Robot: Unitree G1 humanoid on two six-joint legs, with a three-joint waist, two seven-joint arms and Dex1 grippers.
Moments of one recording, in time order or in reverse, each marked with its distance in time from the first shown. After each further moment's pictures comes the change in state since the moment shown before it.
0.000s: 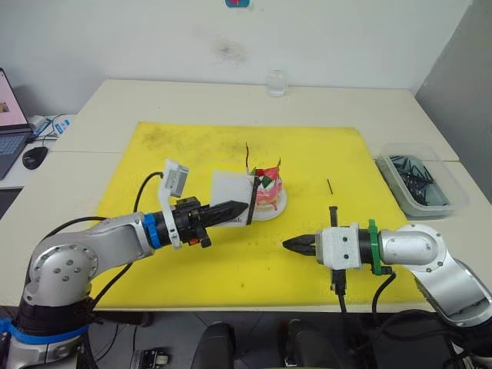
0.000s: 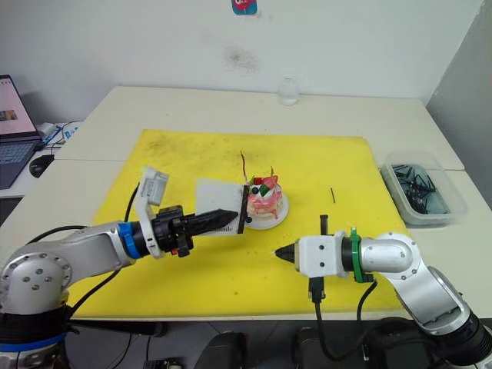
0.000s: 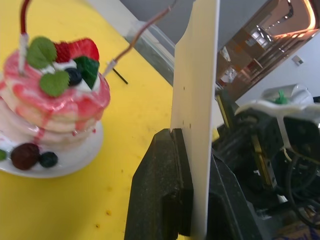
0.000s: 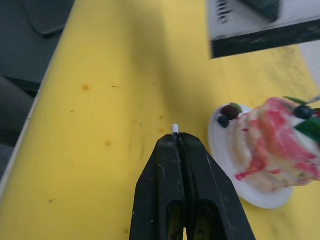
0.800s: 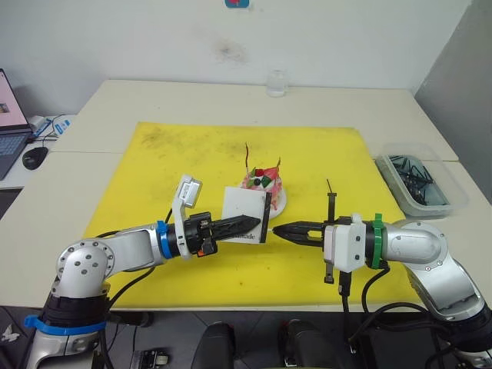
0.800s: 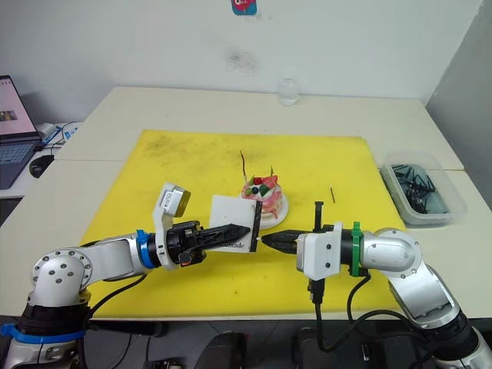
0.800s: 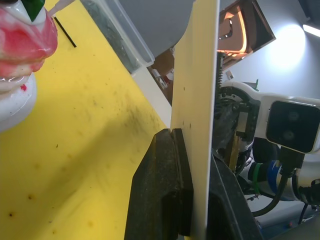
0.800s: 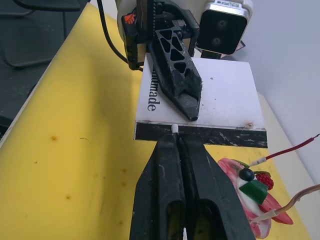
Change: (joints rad) left arm -0.034 -0.054 -0.052 0.175 -0.177 0.110 -0.027; right arm 0.000 0.093 -0.020 0.074 0.001 -0.282 -0.018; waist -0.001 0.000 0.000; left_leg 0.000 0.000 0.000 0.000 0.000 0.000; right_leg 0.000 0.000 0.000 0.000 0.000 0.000
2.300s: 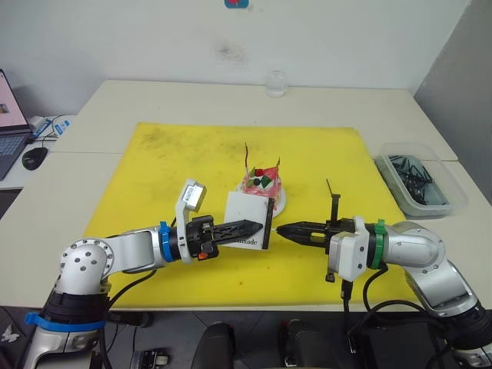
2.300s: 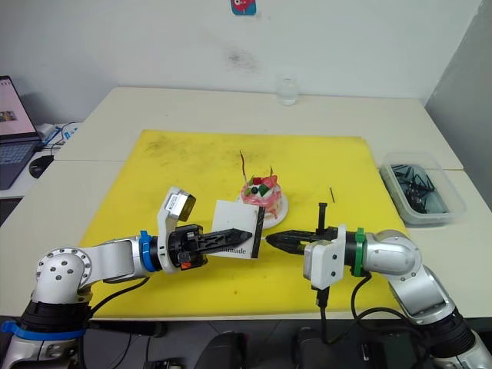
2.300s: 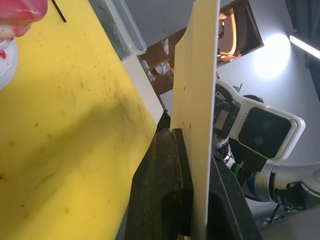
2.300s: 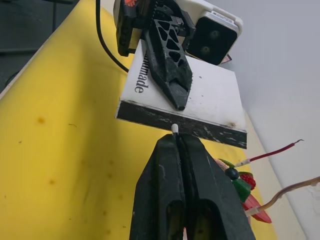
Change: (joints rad) left arm 0.002 0.014 -0.042 0.041 -0.147 0.018 0.096; right arm 0.025 -0.007 -0.003 0.122 -0.043 -0.243 -0.023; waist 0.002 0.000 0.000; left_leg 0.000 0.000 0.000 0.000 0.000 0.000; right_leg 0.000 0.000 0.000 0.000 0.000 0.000
